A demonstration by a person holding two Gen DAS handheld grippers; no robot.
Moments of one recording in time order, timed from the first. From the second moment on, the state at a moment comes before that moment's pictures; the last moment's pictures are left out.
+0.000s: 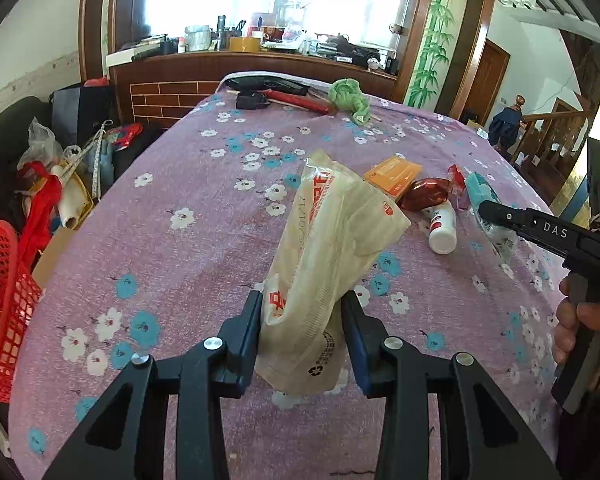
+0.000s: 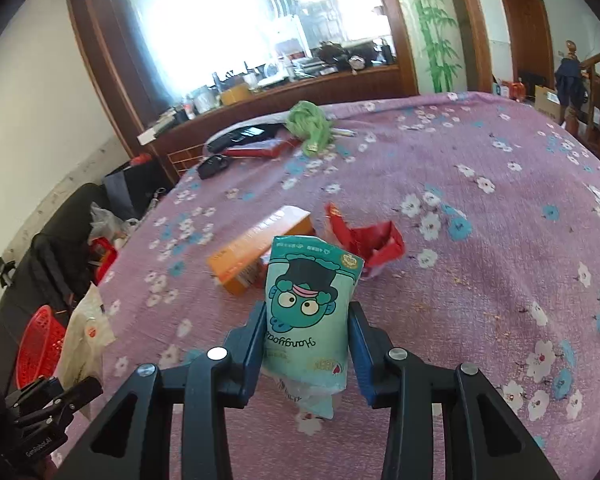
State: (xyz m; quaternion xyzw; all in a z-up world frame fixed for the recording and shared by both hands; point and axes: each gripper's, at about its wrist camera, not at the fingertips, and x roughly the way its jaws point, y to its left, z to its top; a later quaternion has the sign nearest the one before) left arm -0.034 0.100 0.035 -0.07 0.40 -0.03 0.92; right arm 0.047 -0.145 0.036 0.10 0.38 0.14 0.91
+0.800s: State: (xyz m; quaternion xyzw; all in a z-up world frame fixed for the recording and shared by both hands) left arm -0.104 0.174 0.057 -0.09 0.37 0.04 0.92; right arm -0.029 -0.058 0.065 0.03 0.34 0.25 0.91
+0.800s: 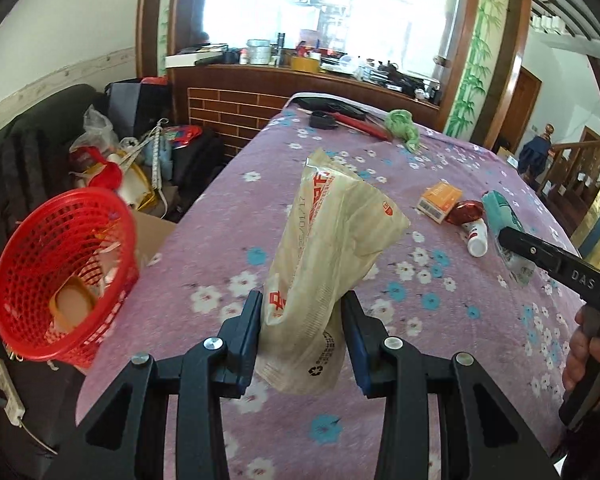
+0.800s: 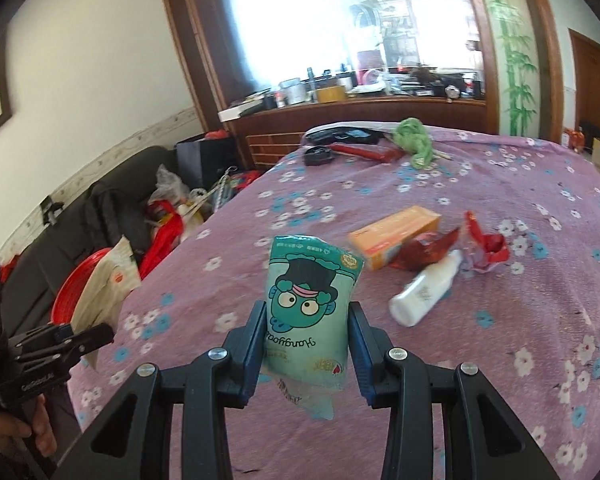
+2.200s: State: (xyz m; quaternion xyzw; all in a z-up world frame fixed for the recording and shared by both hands) left arm -0.182 0.319 0.068 -0.12 0.33 0.12 0.93; right arm -0.103 0.116 0.074 -0.01 0.36 0.40 0.84
